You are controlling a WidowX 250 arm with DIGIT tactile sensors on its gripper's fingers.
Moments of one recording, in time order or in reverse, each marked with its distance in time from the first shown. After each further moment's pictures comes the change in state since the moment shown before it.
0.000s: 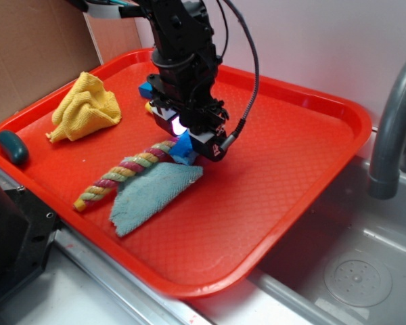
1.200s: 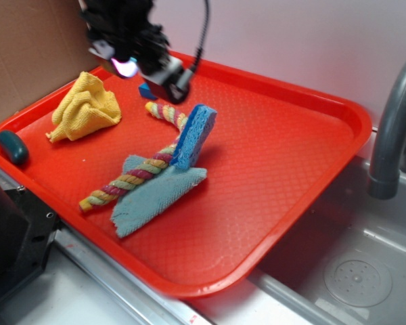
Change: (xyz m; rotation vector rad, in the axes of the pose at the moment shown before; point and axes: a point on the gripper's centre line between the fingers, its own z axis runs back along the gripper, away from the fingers) arm -0.013 0.015 0.066 -0.035 -0.196 -0.001
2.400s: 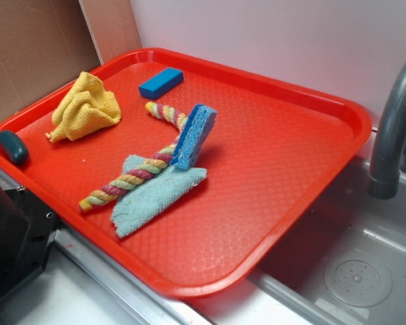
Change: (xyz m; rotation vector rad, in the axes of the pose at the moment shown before) arm -0.063 0.036 0.160 -0.052 0.180 0.028
